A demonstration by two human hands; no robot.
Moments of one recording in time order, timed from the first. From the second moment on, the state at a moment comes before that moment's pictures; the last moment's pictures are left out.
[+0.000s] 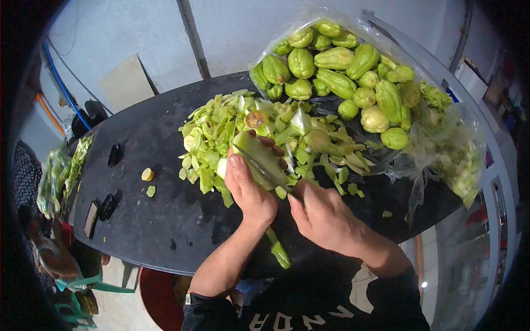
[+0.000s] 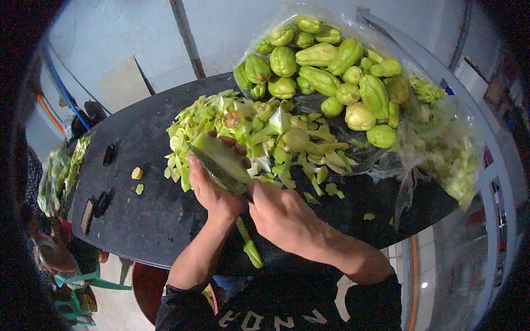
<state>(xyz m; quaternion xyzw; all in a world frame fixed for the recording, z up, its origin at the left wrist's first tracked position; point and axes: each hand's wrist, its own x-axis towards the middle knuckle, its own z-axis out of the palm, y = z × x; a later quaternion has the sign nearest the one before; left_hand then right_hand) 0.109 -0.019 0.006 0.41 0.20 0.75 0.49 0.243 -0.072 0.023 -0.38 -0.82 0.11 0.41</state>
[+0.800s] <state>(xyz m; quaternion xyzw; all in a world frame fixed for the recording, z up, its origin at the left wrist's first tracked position) 0.076 0.009 -0.002 0.14 0.18 0.55 0.81 0.306 -0.034 0.032 -0.51 -0.66 0.26 0.48</state>
